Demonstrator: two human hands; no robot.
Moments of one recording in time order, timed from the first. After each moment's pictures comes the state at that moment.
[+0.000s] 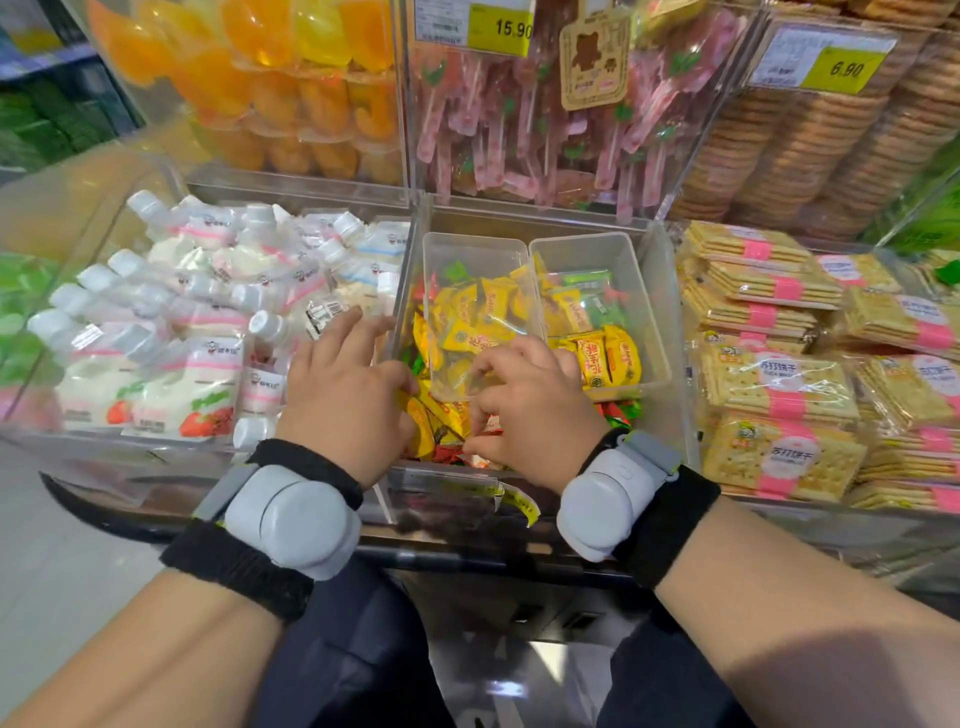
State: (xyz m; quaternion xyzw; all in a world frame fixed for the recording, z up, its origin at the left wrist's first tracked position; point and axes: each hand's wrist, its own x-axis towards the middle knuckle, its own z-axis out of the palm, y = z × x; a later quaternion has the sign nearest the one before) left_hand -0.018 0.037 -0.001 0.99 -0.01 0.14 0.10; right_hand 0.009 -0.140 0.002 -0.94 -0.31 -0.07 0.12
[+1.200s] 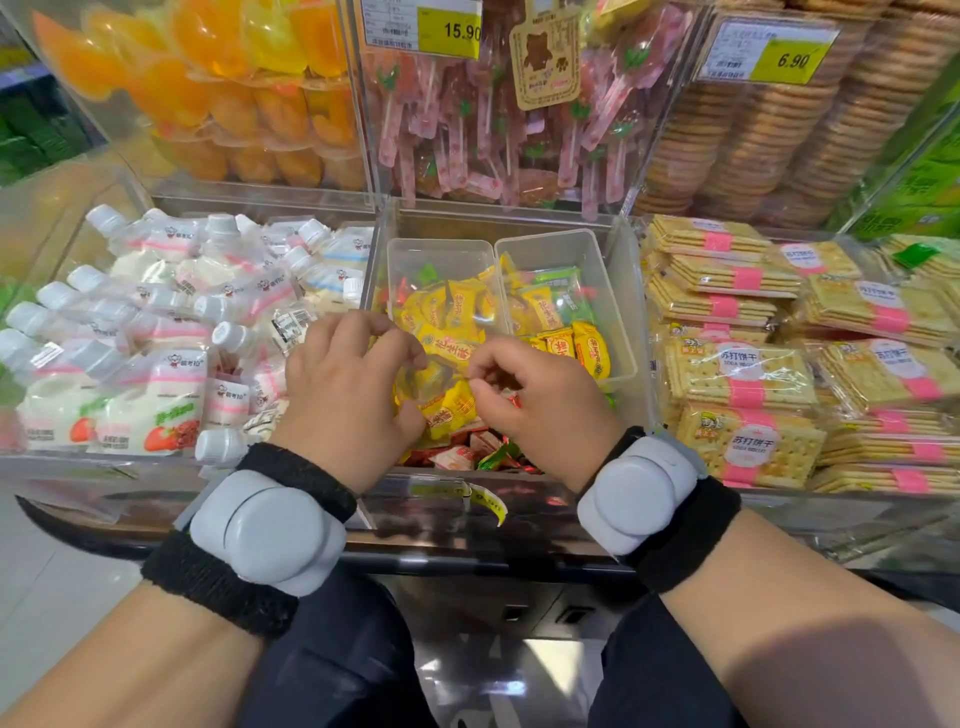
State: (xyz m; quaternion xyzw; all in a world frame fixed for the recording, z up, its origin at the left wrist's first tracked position) left_hand -0.022 0.009 0.014 0.96 -0.05 0.21 0.17; right_hand 0.006 -0.169 0.013 -0.87 -0.29 -0.09 0.40
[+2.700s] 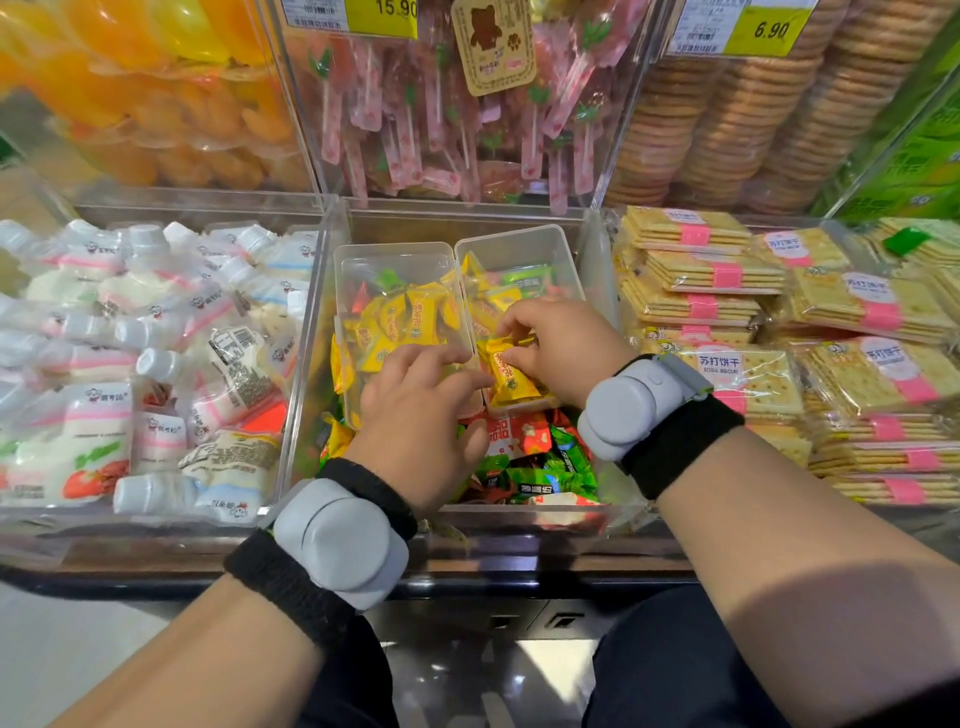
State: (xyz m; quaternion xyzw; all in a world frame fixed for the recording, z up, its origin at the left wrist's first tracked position) left_hand 0.013 -0.055 -0.009 0.97 -0.12 0.10 0.19; right_hand 0.094 -0.214 0.020 -0.96 -0.20 -0.02 0.20
